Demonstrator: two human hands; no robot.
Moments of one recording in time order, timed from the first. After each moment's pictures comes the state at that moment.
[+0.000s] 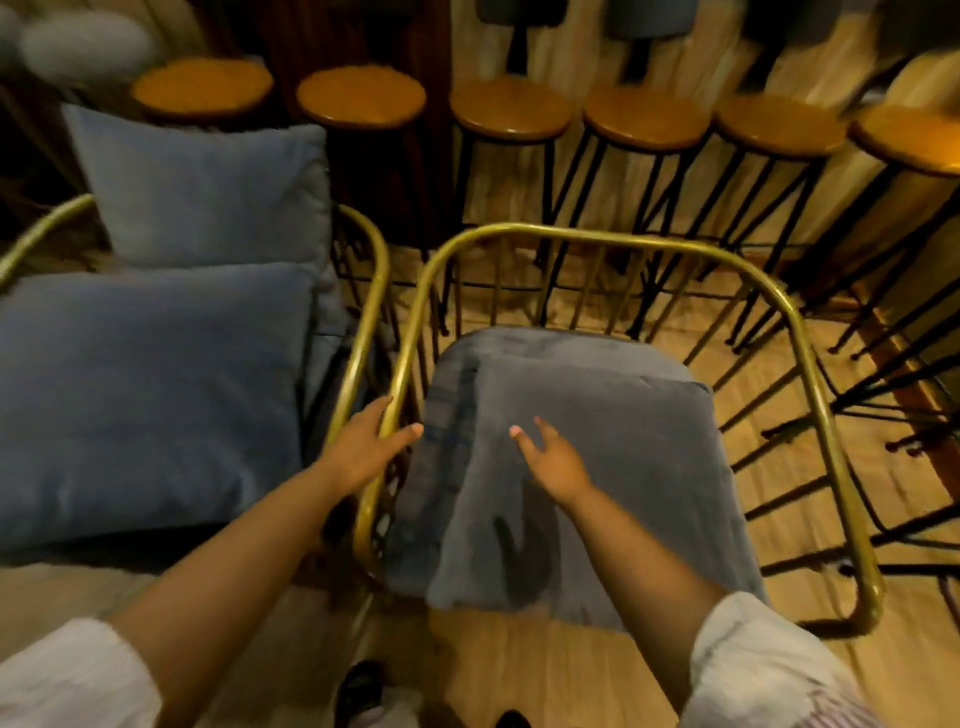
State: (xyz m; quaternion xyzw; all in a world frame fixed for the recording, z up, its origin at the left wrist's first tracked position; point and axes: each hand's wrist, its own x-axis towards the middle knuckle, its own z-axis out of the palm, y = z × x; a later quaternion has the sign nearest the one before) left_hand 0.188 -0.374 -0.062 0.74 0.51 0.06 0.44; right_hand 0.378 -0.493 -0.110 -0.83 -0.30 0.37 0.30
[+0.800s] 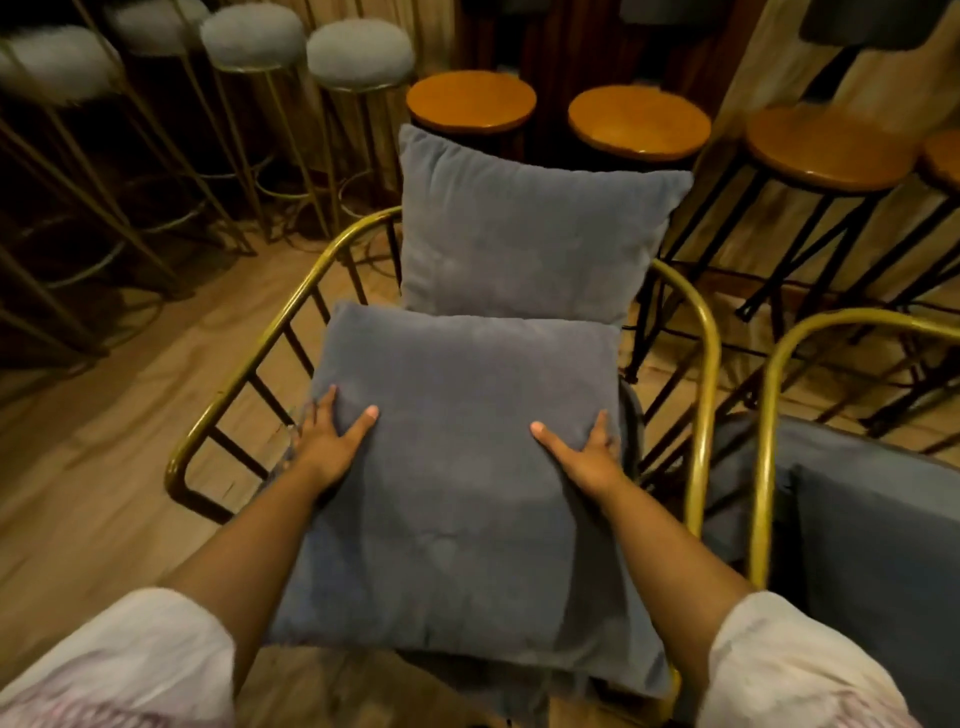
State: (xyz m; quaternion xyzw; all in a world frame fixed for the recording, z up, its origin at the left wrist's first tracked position) left_hand -0.170 -0.028 -0.127 0.58 0.71 0.12 0.38; right_hand 0.119 -0.134 -0.140 -0.80 -0.25 0.46 0.28
